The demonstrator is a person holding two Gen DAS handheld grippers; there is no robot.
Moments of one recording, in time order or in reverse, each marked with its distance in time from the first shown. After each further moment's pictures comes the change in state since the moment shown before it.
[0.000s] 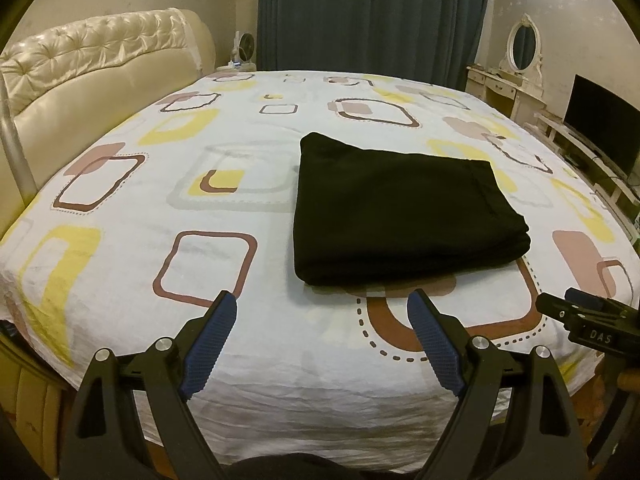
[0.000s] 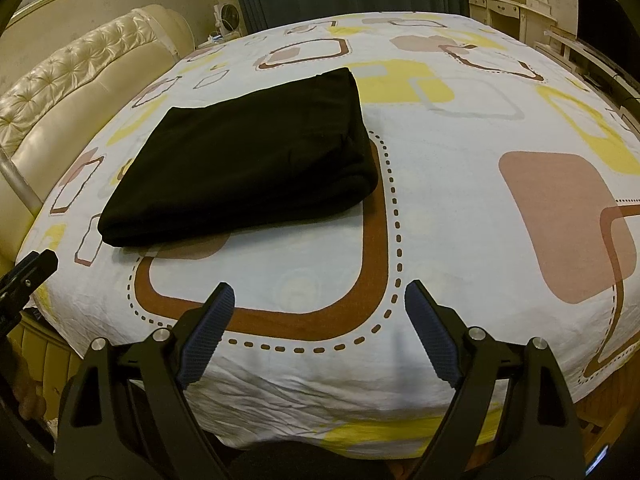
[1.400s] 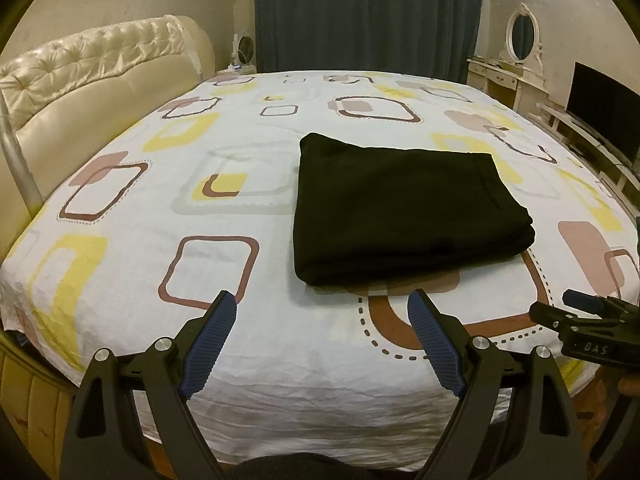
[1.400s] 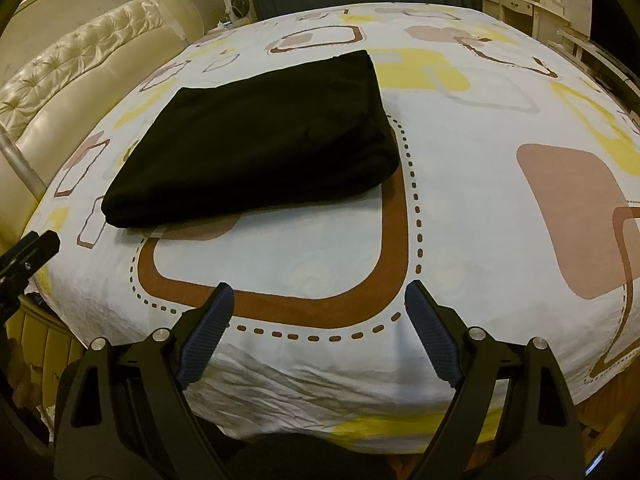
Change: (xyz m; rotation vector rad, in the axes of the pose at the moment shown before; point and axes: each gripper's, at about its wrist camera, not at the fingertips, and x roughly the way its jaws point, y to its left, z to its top) left arm -0.001 -0.009 0.000 0.037 -0.003 0.042; right arm 0.012 0.008 -0.006 -0.034 0.046 0.020
